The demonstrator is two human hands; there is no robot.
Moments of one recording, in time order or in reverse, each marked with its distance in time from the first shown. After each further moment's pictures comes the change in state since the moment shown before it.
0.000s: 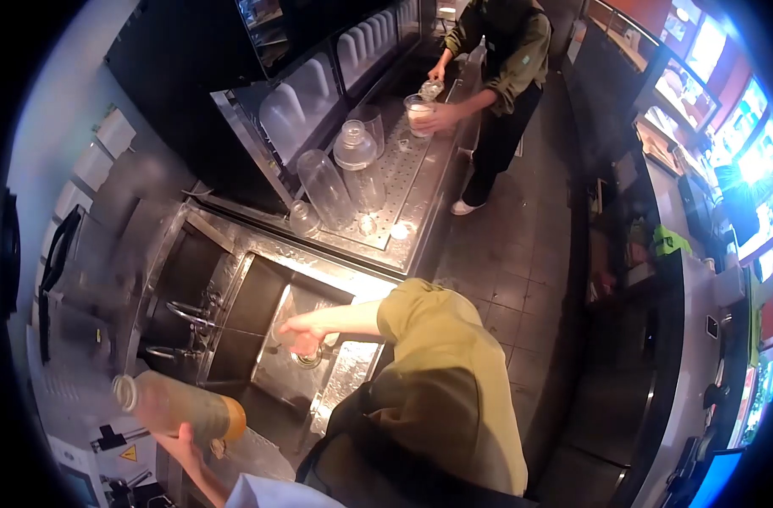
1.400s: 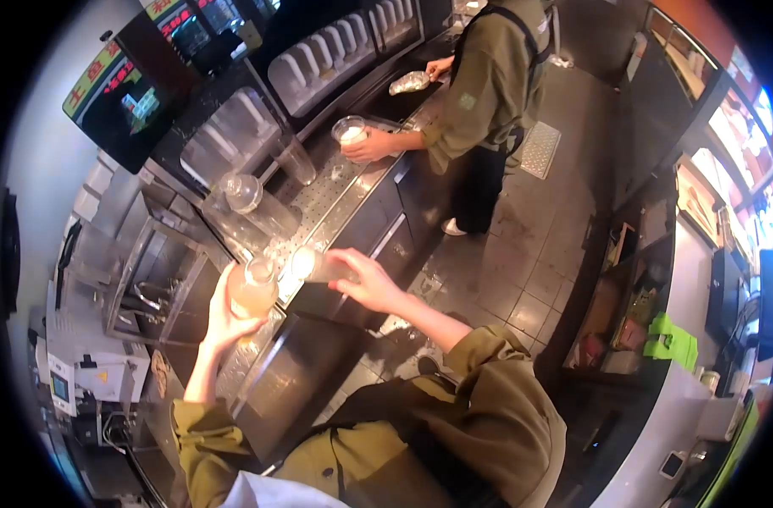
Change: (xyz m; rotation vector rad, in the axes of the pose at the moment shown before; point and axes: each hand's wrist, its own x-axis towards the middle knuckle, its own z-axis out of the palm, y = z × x) left_hand -0.028 0.177 0.461 0.267 -0.601 0.161; right_hand -0.447 0.081 -0.241 -0.711 0.436 -1.498
